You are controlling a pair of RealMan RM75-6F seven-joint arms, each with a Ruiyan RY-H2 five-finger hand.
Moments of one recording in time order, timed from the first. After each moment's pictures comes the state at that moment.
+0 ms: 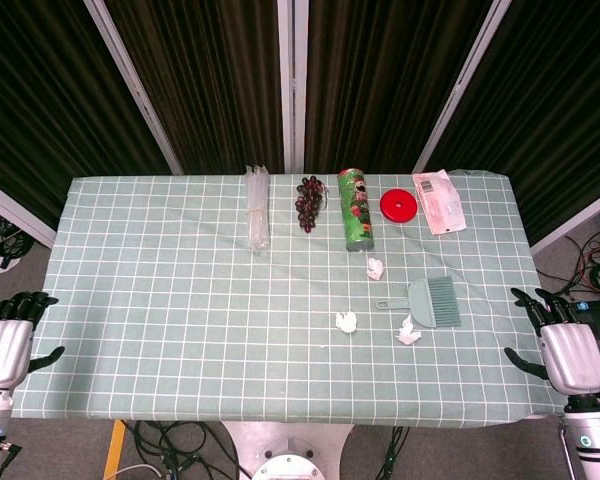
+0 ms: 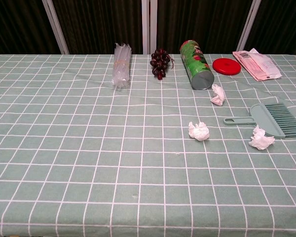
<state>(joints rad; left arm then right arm) -0.09 -1.21 -0.05 -1.53 1.44 1.48 0.18 0.12 -1.11 0.05 -1.57 -1.56 1.47 0.02</state>
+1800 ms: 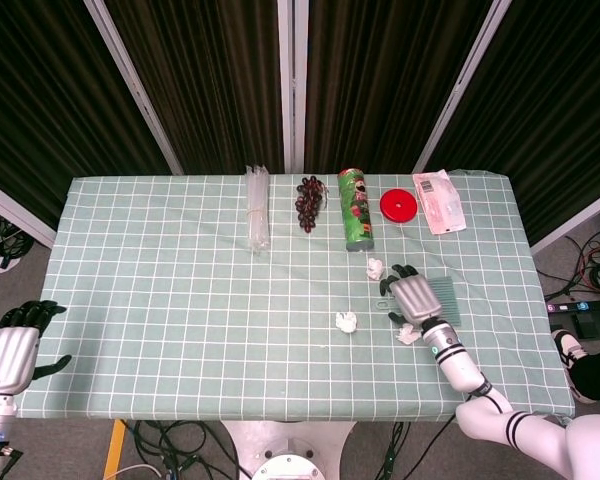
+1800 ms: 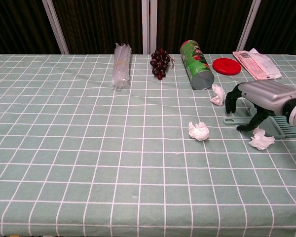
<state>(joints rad) -0.09 -1.21 -0.03 -1.51 1.46 1.45 0.10 0.59 -1.69 0.13 -1.04 -1.38 0.90 -0.12</state>
